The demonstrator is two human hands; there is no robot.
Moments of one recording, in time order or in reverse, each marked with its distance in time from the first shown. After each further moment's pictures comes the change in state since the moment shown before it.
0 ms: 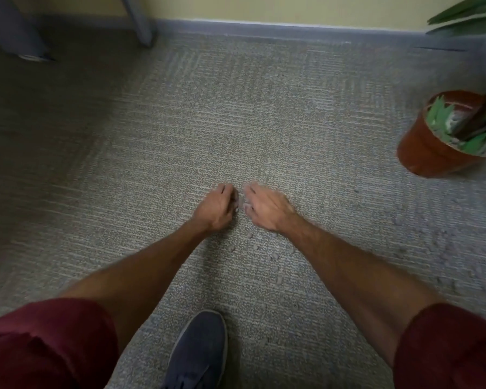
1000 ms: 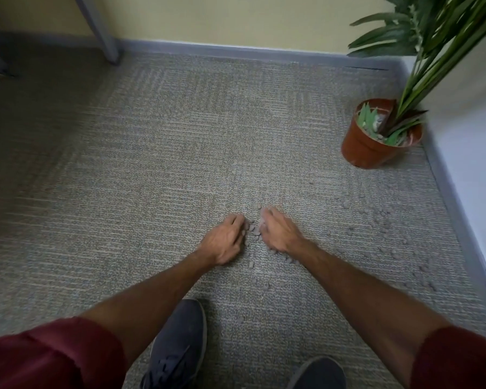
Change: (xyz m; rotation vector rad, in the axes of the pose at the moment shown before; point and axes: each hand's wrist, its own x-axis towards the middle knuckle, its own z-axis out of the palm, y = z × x) left_hand -0.064 0.074 0.067 -0.020 -0.007 0.277; right_hand -0.135 0.017 -0.003 0.254 -0.057 0.391
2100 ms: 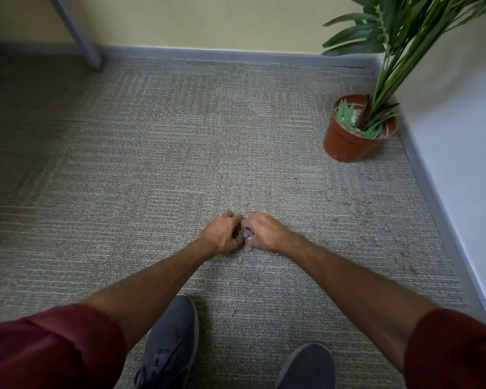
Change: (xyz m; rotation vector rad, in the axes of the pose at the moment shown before) left_hand 0.019 0.029 -0.008 0.052 -0.170 -0.089; right_hand -0.022 -0.006 -0.010 -0.146 -0.131 -0.151
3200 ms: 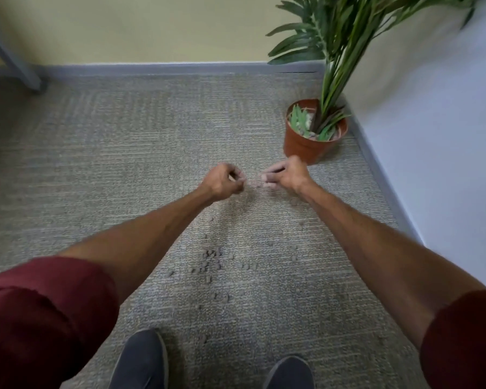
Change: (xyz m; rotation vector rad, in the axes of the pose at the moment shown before) left_hand 0.117 0.097 -0.103 -0.607 0.074 -0.006; right_hand -0.011 0.142 -0.131 0.975 0.497 0.436
